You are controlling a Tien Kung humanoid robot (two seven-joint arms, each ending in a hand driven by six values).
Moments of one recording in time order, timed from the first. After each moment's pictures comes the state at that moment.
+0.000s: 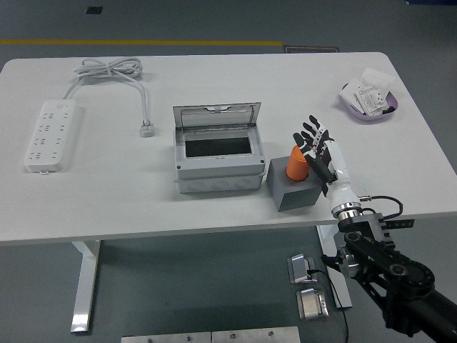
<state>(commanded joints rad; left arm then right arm) -0.03 0.26 -0.21 -0.19 0.09 0.01 0.01 0.32 -0.18 0.85 1.03 -0.85 -0.37 0.55</state>
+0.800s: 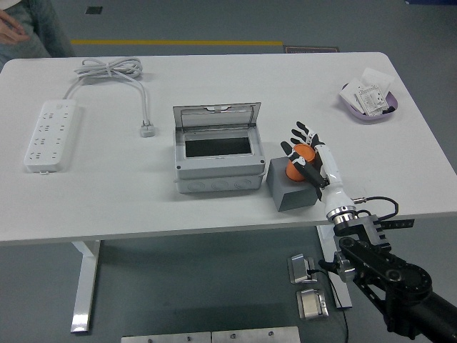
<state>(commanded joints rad) -0.04 0.27 -0.19 -0.20 0.09 0.01 0.01 0.31 -0.19 0.81 1.05 -0.92 -0.41 0.51</state>
